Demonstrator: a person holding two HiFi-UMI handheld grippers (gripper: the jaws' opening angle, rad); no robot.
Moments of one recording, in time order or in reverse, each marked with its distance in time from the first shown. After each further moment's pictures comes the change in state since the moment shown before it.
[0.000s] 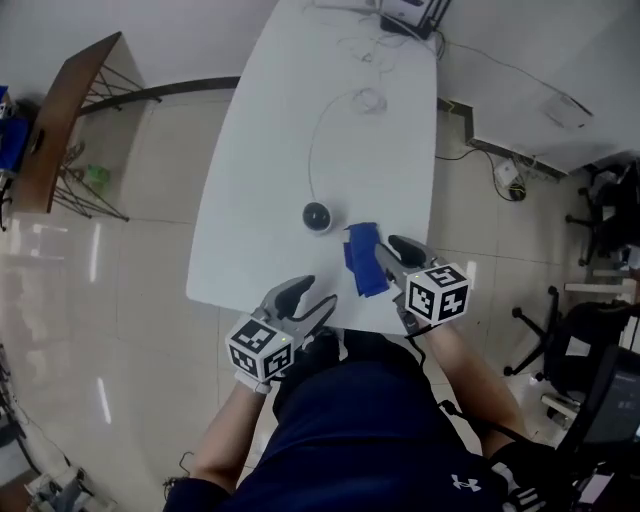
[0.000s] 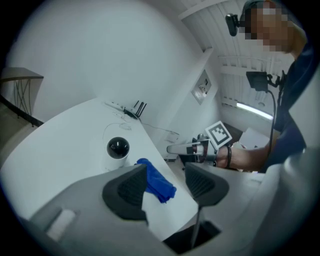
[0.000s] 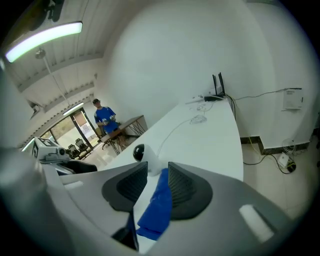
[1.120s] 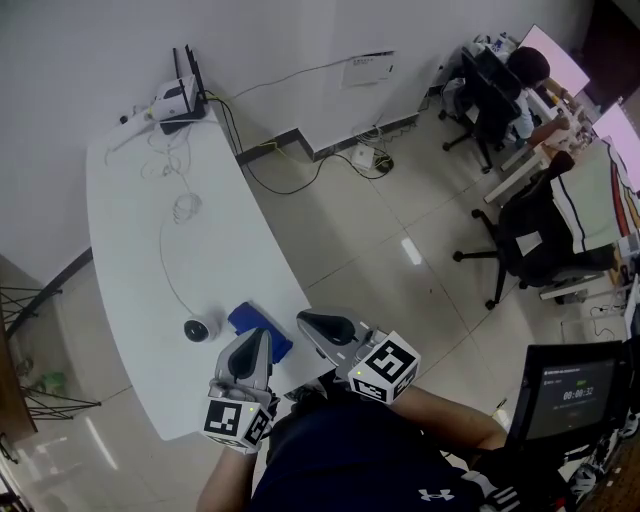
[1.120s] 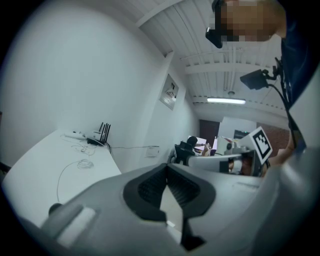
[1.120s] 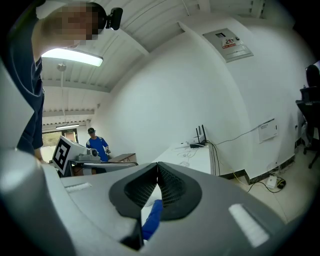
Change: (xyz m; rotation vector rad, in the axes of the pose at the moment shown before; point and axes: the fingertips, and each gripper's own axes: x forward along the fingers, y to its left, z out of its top) left arm 0.111 -0.133 0.096 0.324 -0.108 -0.193; right arm -0.178 -0.002 0.056 -0.056 -0.516 -0.160
